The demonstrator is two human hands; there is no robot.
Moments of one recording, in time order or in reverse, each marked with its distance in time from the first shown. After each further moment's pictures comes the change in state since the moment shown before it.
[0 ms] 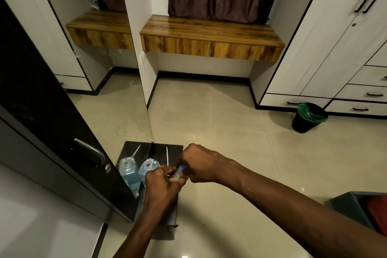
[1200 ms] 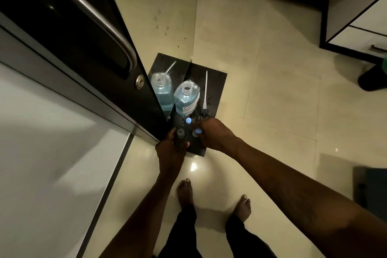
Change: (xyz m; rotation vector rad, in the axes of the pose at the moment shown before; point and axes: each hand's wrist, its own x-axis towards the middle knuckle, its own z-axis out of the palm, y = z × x) left_hand -0.050 -0.232 0.070 -0.055 0.142 -0.345; right_hand 0.095 0.027 0.254 0.232 -0.185 0.152
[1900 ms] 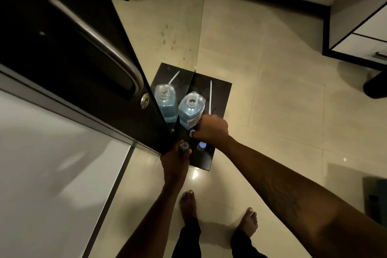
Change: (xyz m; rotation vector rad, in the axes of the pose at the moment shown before) left_hand 0.022 -0.015 0.017 -0.059 0.037 -0.060; right_hand 0.061 -0.009 -0.008 -0.076 0.139 0.292
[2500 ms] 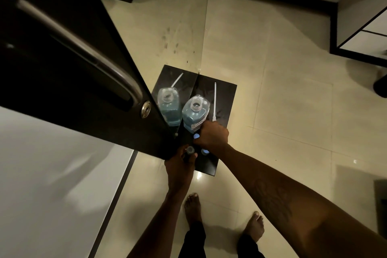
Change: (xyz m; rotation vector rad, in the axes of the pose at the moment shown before) left_hand 0.004 -0.008 0.007 -0.004 0.012 0.020; right_hand 0.015 0.000 0.037 0.026 0.026 0.076
